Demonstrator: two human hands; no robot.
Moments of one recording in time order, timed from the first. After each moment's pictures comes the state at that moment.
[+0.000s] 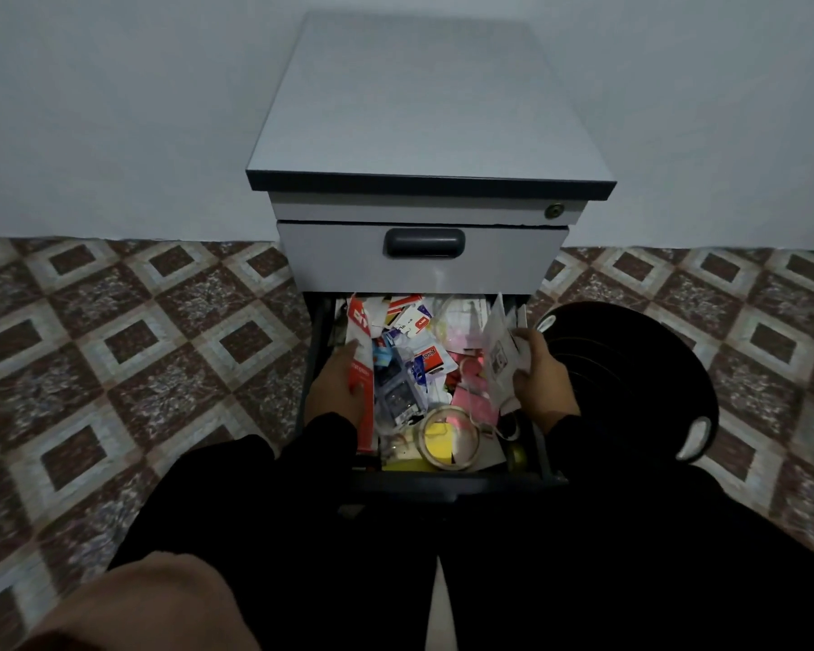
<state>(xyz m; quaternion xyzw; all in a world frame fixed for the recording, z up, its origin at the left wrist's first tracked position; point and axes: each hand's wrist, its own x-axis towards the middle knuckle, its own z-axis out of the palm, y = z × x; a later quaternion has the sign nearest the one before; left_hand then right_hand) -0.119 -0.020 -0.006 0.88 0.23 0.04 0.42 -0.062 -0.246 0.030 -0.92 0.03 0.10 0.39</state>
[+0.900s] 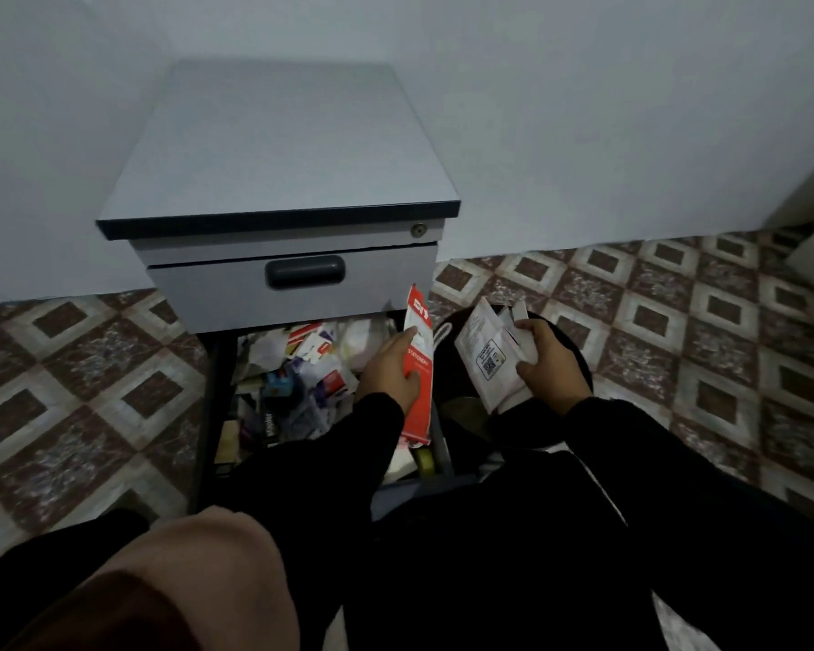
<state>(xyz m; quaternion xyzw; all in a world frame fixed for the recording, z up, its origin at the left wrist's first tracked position) -0.070 -0.177 0.047 0.91 0.02 -0.02 0.42 -0.065 -0.372 0.084 -0.92 0.08 0.06 0.37</state>
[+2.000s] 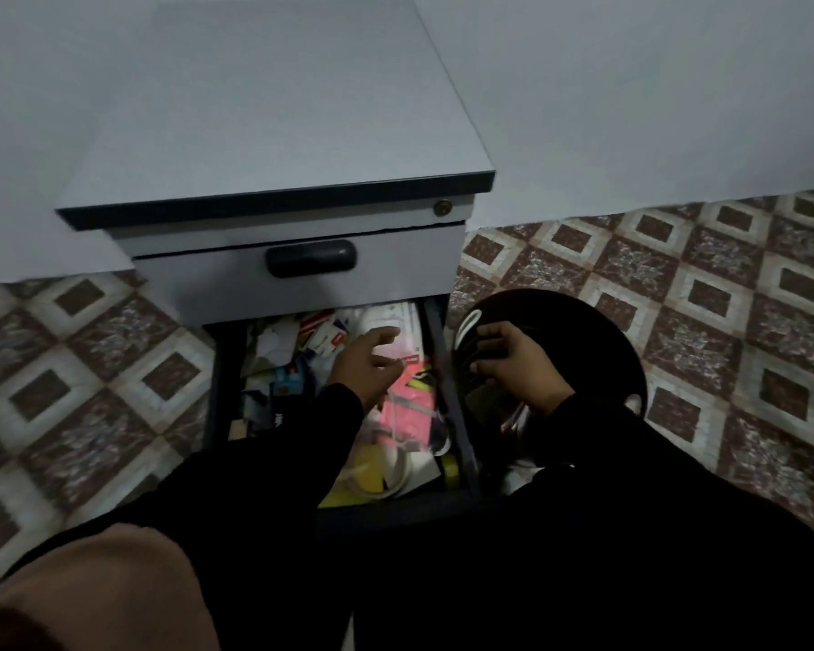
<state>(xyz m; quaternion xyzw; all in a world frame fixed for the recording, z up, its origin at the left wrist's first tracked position) -0.025 -0.134 0.005 0.84 0.10 -0.06 0.54 -0.004 -0.335 0.022 -0.84 0.07 0.17 0.52</state>
